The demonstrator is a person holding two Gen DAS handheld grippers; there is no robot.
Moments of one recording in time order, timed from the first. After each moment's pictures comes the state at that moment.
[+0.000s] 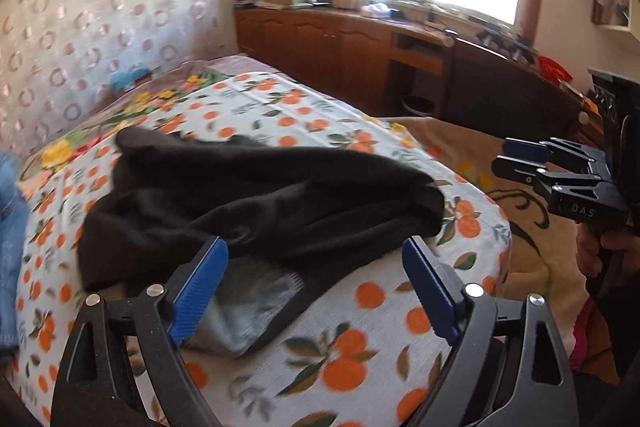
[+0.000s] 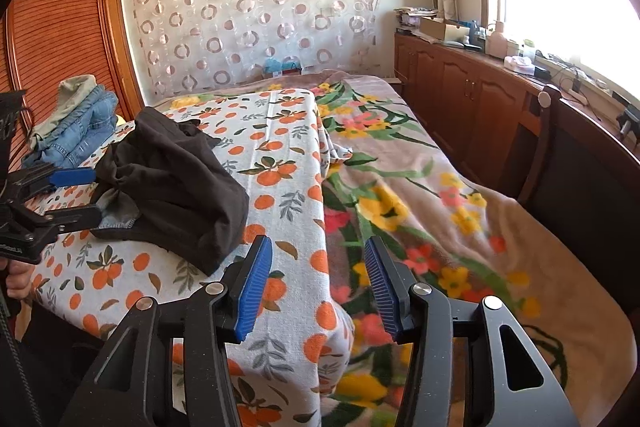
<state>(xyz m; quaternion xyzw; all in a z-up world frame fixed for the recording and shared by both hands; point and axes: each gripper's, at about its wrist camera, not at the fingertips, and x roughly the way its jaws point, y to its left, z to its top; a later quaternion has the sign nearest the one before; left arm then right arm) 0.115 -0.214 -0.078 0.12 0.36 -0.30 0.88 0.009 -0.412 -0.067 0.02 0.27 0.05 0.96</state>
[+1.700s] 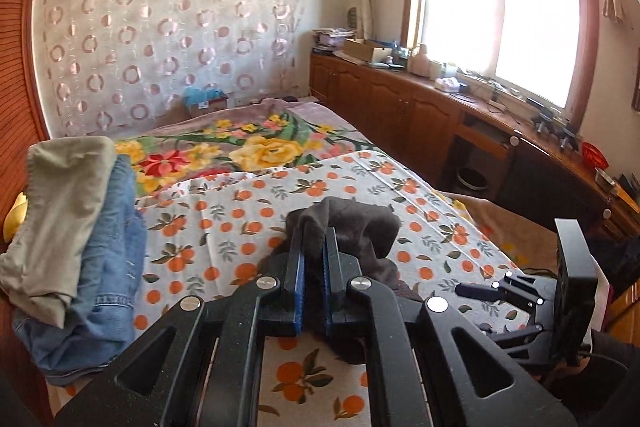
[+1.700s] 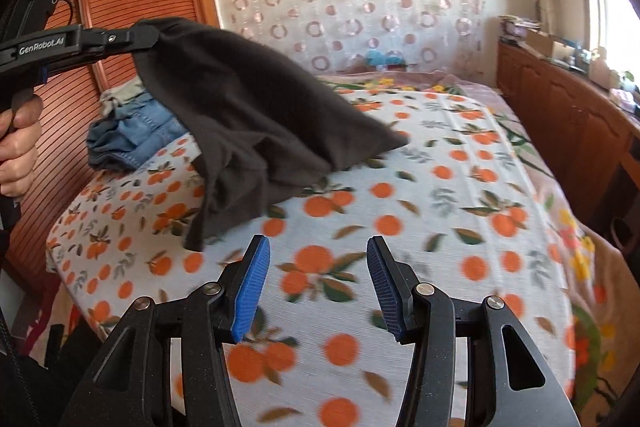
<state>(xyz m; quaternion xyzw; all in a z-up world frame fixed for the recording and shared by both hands) 0.146 -0.051 0.017 0.03 0.29 -0.20 0.94 0.084 -0.277 -0.071 -0.01 0.28 0.22 0.93</state>
